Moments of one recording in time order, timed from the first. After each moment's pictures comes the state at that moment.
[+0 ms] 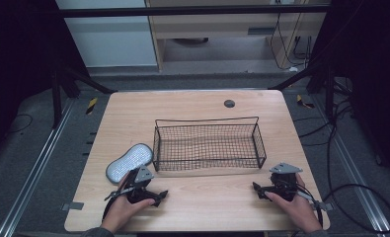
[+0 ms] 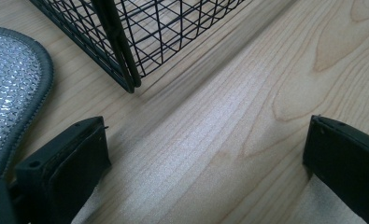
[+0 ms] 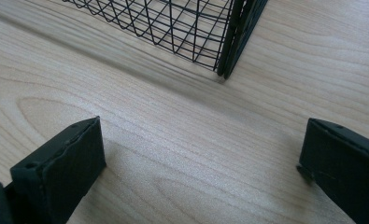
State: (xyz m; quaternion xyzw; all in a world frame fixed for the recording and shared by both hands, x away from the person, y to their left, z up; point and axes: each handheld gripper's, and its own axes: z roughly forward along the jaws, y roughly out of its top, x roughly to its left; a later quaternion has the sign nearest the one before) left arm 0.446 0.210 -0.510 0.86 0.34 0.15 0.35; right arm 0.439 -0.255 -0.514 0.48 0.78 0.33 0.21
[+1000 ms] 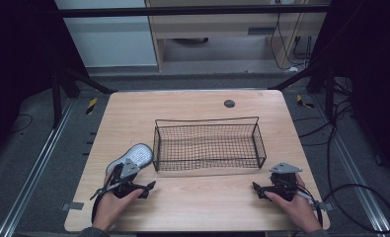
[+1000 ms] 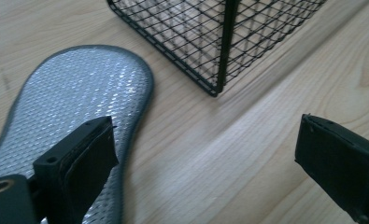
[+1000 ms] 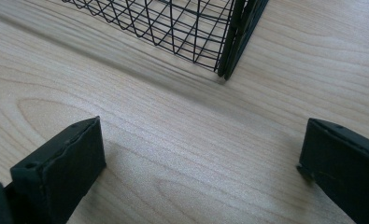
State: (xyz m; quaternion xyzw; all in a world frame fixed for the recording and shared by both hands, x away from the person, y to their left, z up) left arm 0.450 0.245 -0.485 0.84 0.36 0.21 0.35; right arm 0.440 -0.254 -0.514 0.48 0.78 0.33 0.21
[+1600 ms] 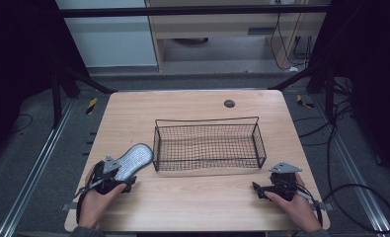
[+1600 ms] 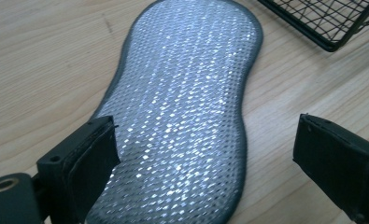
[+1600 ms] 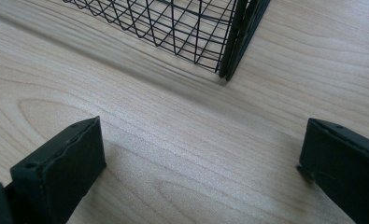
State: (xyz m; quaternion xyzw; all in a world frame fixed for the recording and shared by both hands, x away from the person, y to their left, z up) left arm 0.458 0.300 -0.488 0.82 0.43 0.24 0.31; right arm 0.440 -0.254 -0.514 0.48 0.78 0.33 0.21
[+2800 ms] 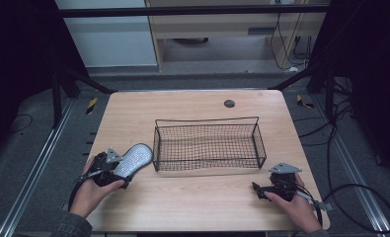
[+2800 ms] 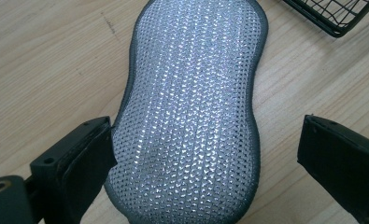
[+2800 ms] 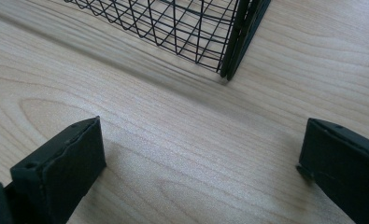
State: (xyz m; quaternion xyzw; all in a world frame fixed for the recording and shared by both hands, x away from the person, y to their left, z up) left arm 0.477 0.292 -0.461 0.86 0.39 0.21 0.23; right arm 0.440 -0.254 -0.514 0.48 0.79 0.33 0.21
